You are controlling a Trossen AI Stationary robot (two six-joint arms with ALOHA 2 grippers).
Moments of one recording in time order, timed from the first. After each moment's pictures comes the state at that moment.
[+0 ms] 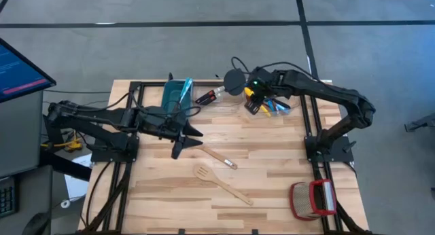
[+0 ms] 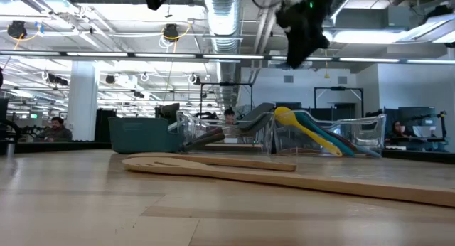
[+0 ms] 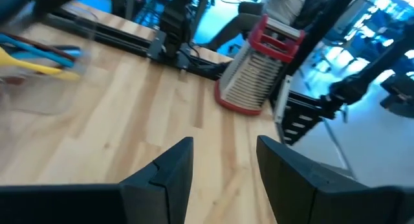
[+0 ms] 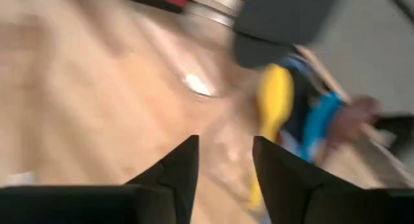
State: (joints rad) left arm -0.12 1.11 0.98 -0.22 -0.01 -0.38; right arm -0.36 1.52 1.46 -1.03 0.22 0.21
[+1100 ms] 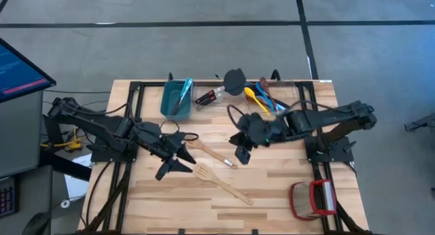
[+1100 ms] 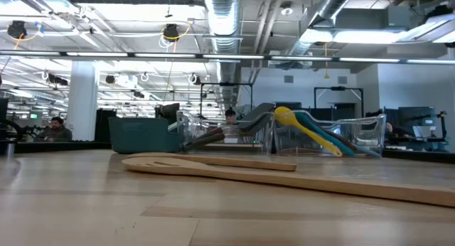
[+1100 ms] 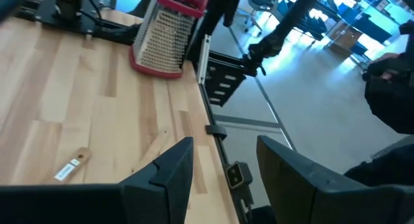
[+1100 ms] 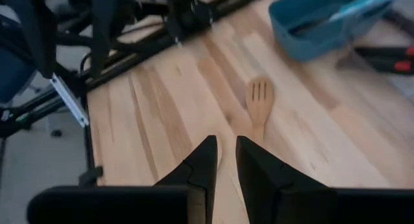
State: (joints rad) left arm -0.32 1.11 0.98 -0.22 0.11 -0.44; right arm 0.28 1.52 1.60 -0.79 0.33 0.66
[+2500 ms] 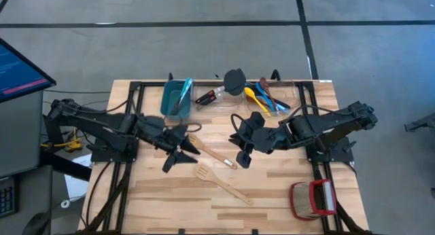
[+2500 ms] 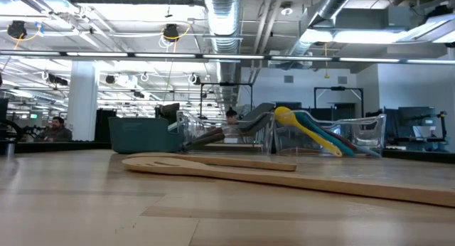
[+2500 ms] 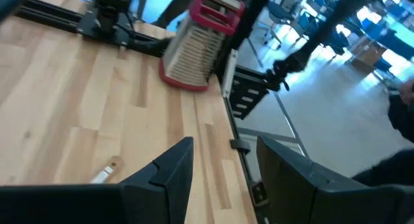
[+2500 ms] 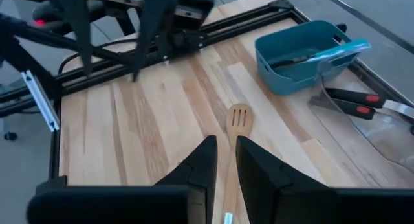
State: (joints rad) left arm -0.22 1.12 0.98 -0.20 0.11 -0.42; right arm 0.34 1.52 1.60 -0.76 0.50 0.52
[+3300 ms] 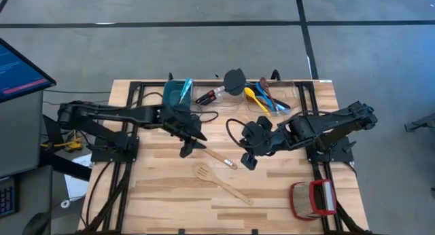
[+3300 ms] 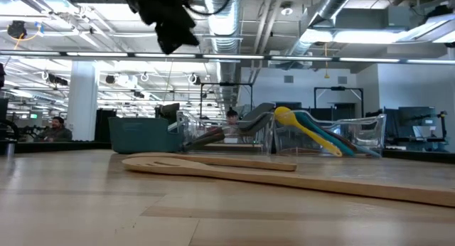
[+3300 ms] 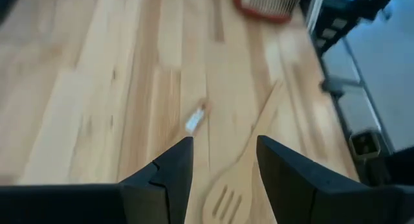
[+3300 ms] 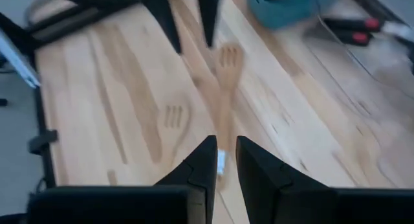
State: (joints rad) left arm 0.04 1.32 0.98 -0.35 0.24 -0.16; right arm 0.34 1.52 1.60 -0.98 0.42 0.68
